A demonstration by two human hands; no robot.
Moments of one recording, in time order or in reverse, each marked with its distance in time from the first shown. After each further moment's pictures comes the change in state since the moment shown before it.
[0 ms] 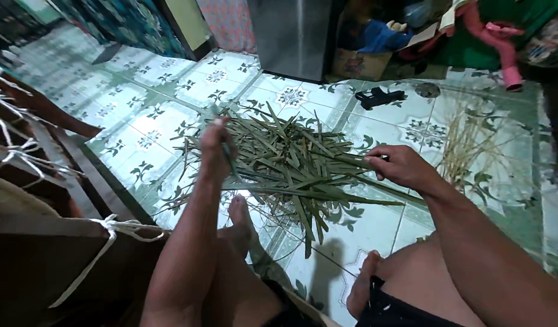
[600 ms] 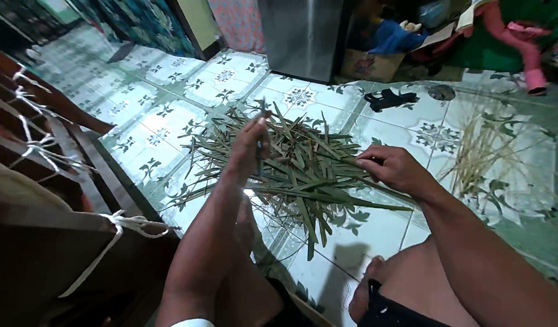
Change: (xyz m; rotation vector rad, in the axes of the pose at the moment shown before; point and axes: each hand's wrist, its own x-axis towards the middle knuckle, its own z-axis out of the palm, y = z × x) left_hand 0.005 -0.006 0.047 -0.095 -0.312 -0.084; right_hand 0.011 -0.010 0.015 0.042 0.049 -0.271
